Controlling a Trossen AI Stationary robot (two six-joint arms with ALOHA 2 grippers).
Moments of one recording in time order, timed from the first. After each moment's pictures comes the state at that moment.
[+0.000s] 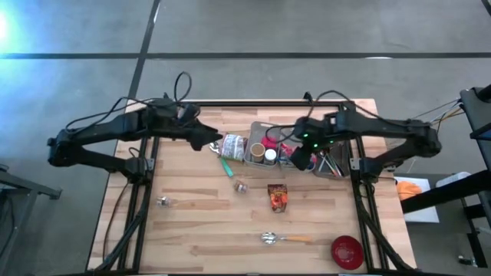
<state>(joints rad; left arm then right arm) 0.20 1.05 1.10 -0.46 0.08 -0.72 -0.11 1.33 1.30 -1.15 0.00 0.65</state>
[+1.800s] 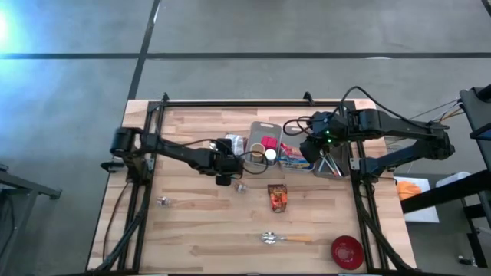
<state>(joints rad) -0.02 1.82 1.02 -0.44 -0.52 0.18 -0.08 1.17 1.30 -1.12 0.19 0.67</state>
